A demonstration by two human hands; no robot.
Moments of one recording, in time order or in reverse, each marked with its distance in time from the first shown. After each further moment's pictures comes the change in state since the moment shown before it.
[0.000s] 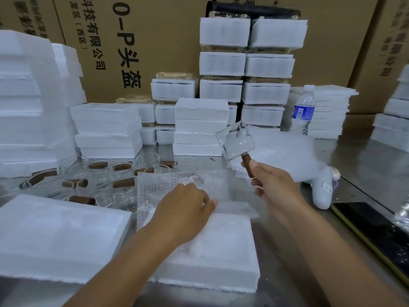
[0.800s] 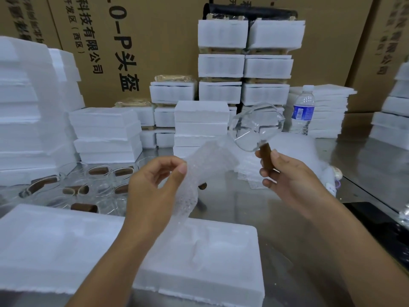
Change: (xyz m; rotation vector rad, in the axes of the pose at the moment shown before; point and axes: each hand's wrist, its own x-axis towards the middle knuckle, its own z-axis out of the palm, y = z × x) left_hand -0.011 -0.013 -0.033 -0.982 0.604 -0.090; right_hand 0.008 -0.012 -0.027 0.258 -0.297 -0.127
